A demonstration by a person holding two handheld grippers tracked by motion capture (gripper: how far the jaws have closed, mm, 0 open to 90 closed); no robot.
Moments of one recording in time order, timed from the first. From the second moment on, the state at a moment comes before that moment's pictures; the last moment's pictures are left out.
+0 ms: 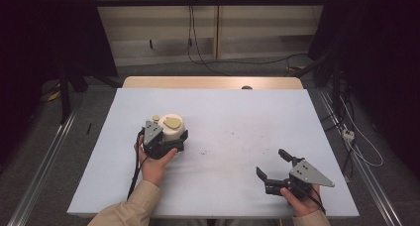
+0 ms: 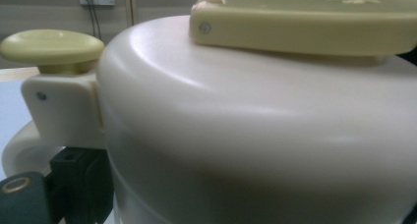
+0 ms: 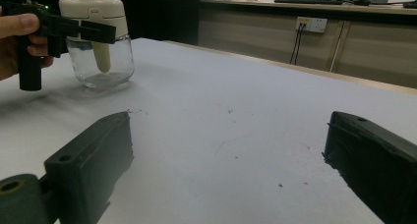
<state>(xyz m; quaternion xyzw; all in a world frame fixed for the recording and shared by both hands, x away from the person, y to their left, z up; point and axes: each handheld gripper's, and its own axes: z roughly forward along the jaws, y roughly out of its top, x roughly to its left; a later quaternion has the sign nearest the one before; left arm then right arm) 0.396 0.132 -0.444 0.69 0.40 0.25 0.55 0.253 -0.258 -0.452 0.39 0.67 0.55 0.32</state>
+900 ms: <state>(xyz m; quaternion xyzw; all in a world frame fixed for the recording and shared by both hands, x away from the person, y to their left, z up) 0.412 0.100 -0.438 0.70 0.38 0.23 0.56 0.254 -0.258 -0.452 0.38 0.67 0.55 0.32</state>
